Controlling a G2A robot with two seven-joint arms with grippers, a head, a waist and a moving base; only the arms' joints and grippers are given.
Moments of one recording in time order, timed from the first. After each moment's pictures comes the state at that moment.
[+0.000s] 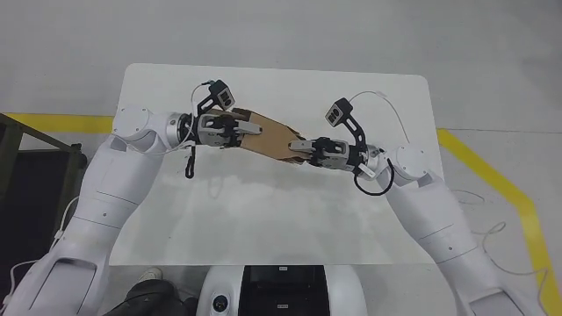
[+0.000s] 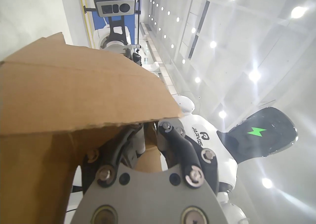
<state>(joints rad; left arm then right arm) 0.98 -1.01 -1.20 -1.35 -0.73 0.00 -1.38 -1.03 -1.23 1.01 -1.34 0.67 -0.16 1.10</state>
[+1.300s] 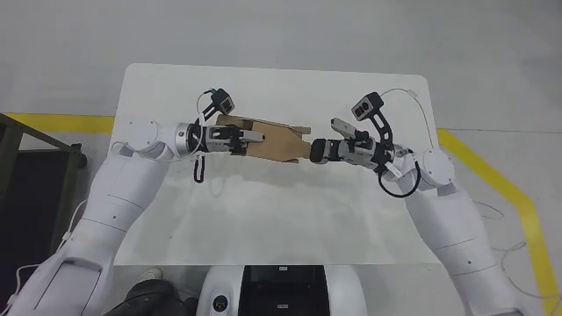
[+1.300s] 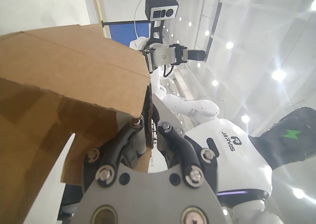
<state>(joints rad) 0.99 -1.03 -1.15 -1.25 -0.67 -0.20 -1.36 -1.14 -1.20 1.17 -1.47 0.69 -0.13 1.08</state>
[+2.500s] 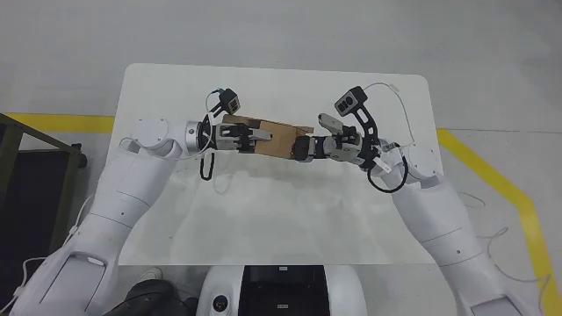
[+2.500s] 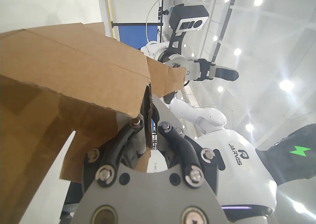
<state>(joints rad) 0.95 -1.05 -1.11 -1.23 -0.59 -0.17 -1.28 -1.05 -1.24 1.06 -1.43 0.78 -0.16 1.09</state>
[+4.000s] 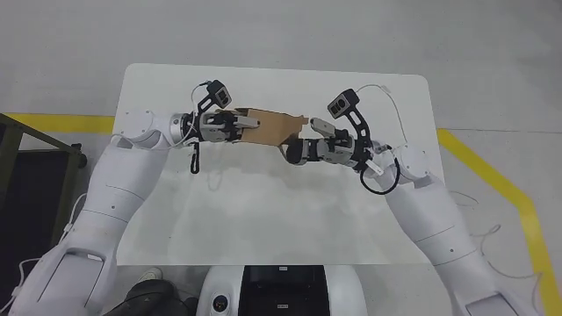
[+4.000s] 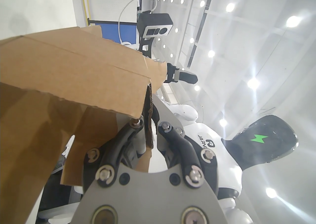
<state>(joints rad) 0.93 -1.05 -1.17 -1.17 -0.74 -0.11 -1.37 -1.05 -1.26 1.04 -1.40 0.78 -0.18 1.11</state>
